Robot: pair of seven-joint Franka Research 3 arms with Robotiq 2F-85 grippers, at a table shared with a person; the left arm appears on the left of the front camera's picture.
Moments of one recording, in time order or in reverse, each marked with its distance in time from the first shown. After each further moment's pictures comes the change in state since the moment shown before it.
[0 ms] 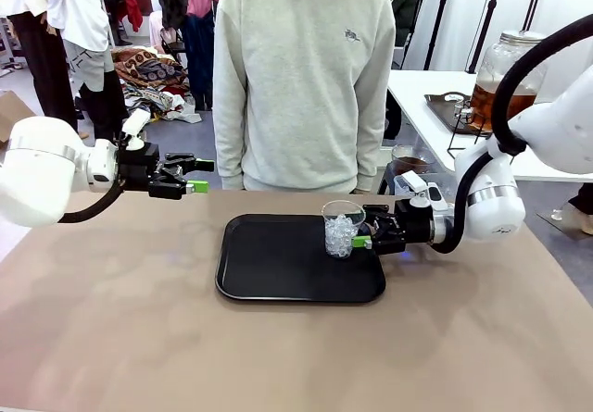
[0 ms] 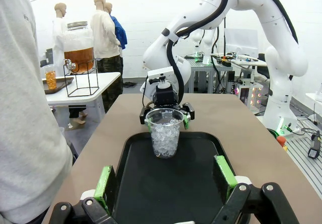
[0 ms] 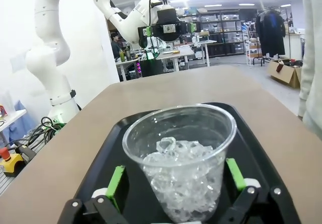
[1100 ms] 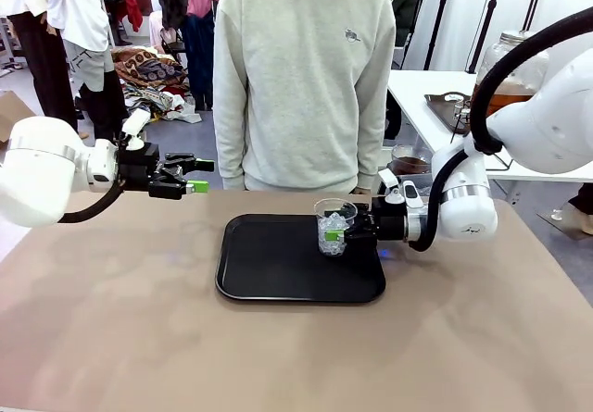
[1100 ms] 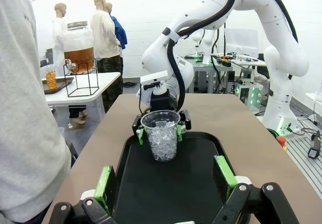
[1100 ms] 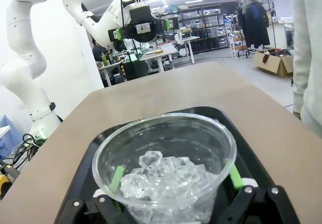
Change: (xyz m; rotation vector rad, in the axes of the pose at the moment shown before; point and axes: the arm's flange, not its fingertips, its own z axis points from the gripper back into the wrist) left arm 0.000 0.000 0.000 0.000 0.000 0.000; right arm 0.003 -0.008 -0.046 -0.089 0.010 -0.065
